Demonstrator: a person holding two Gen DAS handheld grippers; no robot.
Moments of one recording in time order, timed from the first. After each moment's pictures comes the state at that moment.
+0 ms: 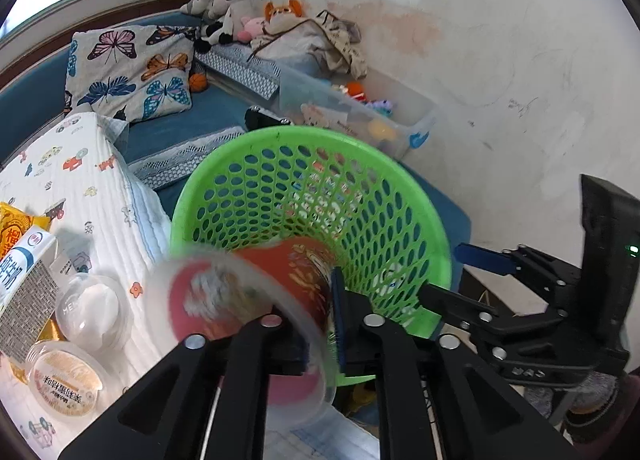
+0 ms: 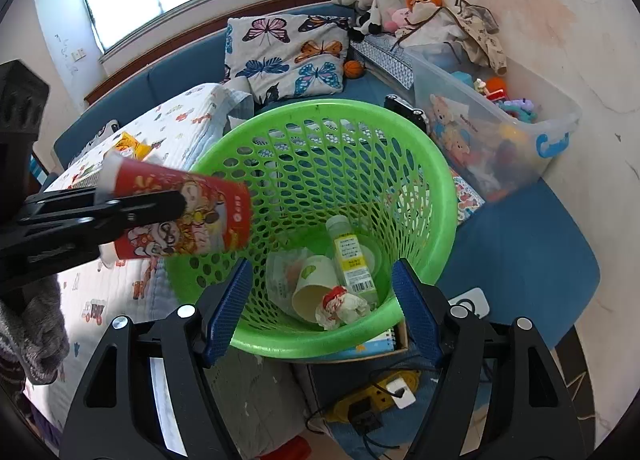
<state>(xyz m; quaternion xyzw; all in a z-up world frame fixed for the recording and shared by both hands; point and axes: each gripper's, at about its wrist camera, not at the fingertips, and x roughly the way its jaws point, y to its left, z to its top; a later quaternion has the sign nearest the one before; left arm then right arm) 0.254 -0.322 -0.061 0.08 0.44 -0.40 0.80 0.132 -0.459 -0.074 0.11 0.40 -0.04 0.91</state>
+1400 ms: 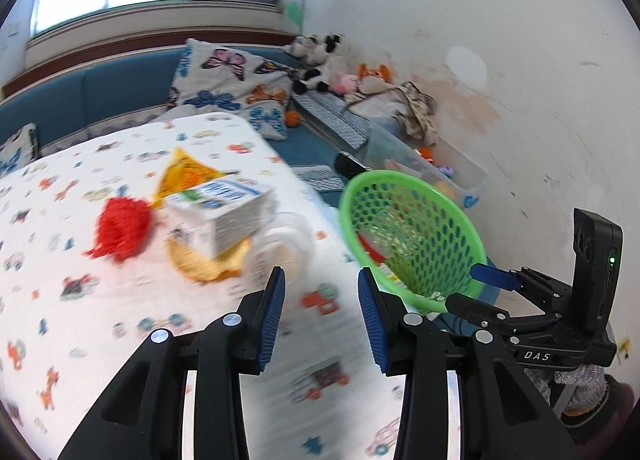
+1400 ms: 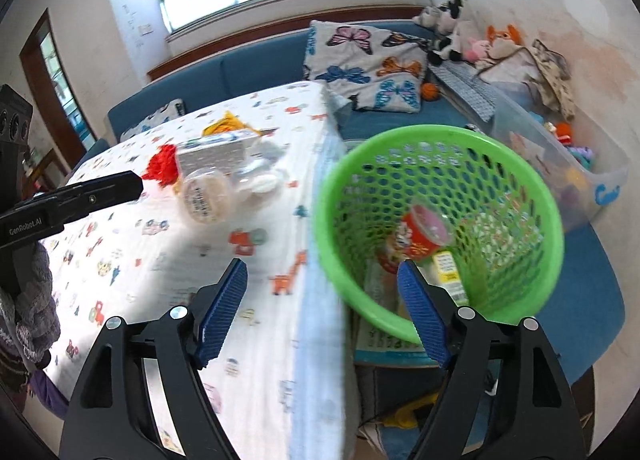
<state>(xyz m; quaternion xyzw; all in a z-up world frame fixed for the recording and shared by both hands) 0.211 -0.124 -0.018 -0.02 0.38 -0.29 0.88 0.131 -0.341 -0.046 0.06 0.38 0.07 0.92</state>
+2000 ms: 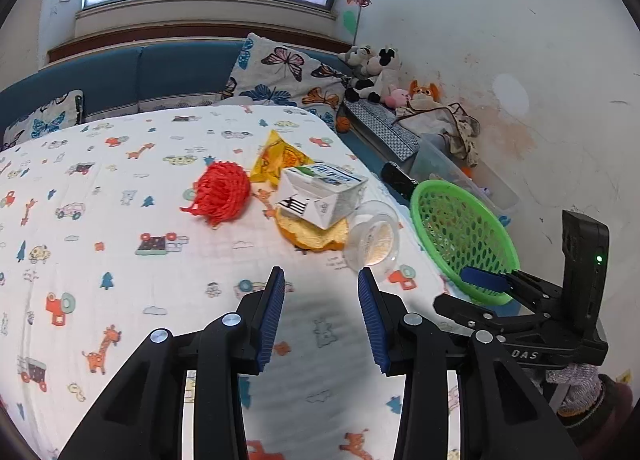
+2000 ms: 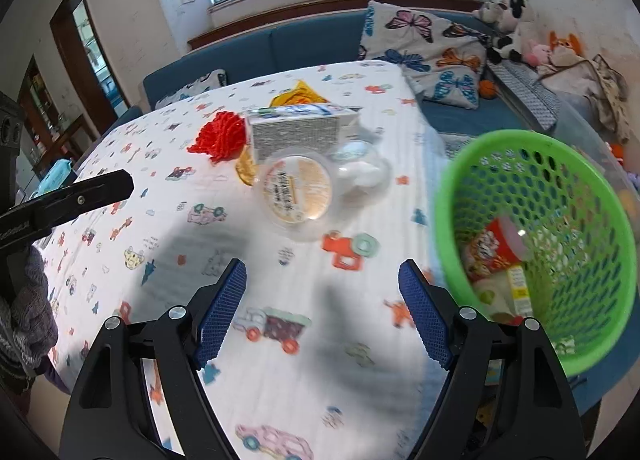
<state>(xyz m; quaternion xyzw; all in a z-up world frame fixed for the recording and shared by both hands) 0.208 -0.040 -0.033 -0.06 0.38 -0.23 0.89 0.175 -0.258 -0.064 0.03 0.40 0.14 0.90</state>
